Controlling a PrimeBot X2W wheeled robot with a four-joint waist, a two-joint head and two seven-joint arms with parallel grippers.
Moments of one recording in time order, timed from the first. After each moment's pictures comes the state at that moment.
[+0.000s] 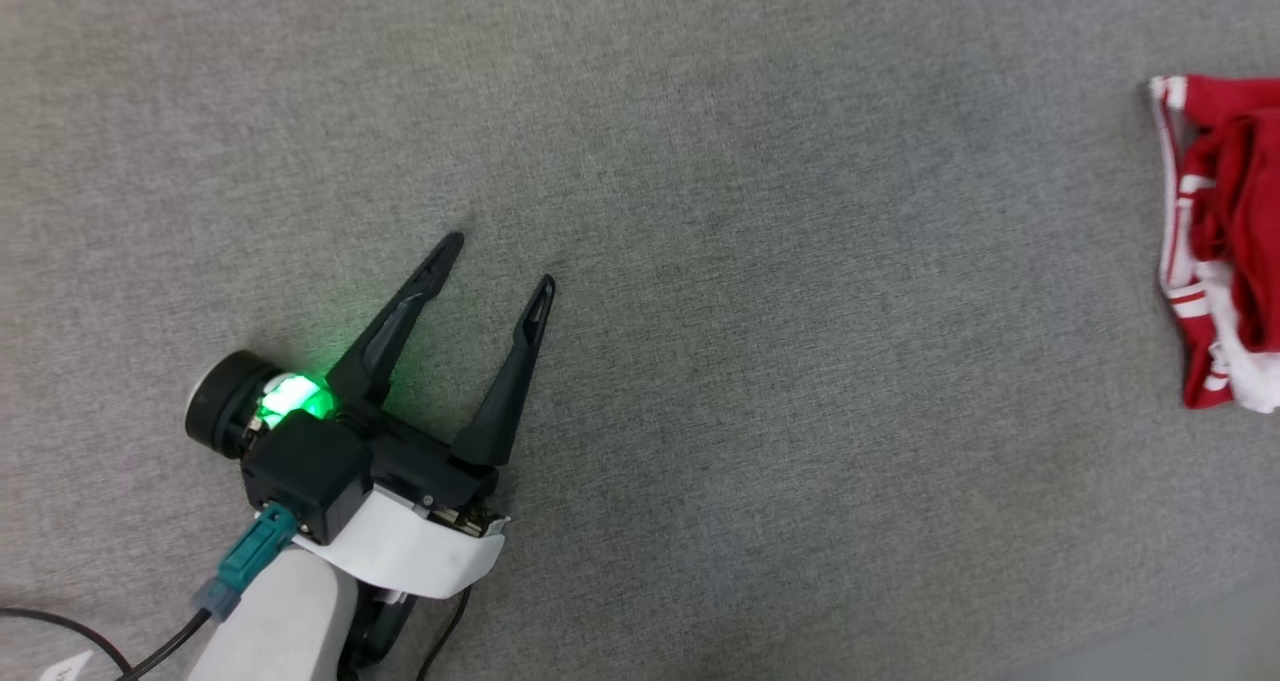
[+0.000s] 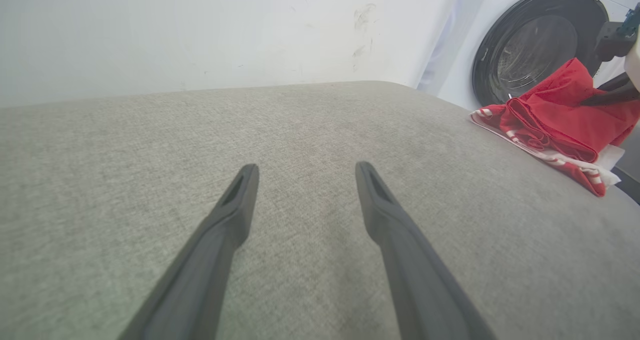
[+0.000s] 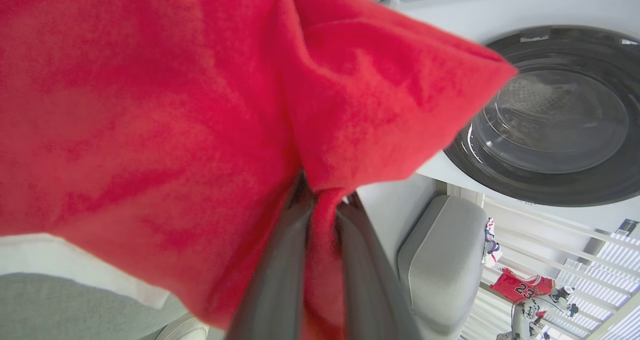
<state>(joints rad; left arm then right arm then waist) -0.24 0.30 -0.31 -0.11 -0.23 -0.13 -0.26 -0.56 -0.94 0.26 0.32 0.16 0.13 0.49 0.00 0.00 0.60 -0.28</state>
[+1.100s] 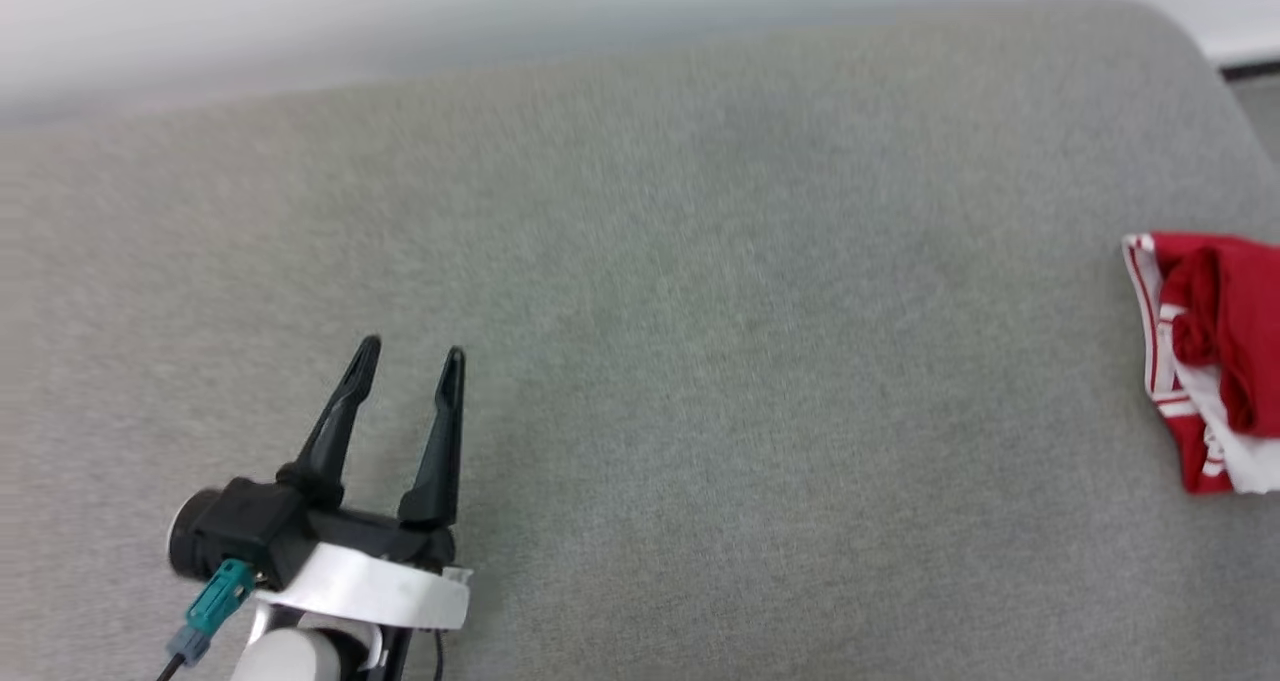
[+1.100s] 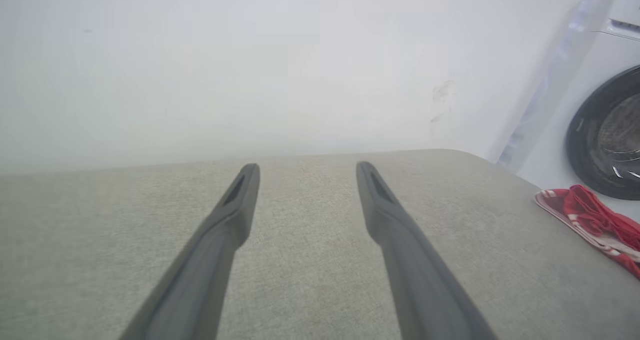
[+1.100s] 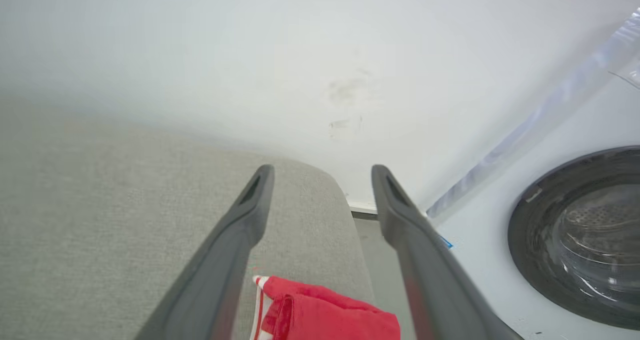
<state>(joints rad) -0.09 0.16 -0.14 -0.02 -0.29 -0.13 -0.27 -0.51 -0.50 -0.07 0.15 0.13 0.13 0.24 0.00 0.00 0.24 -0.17</state>
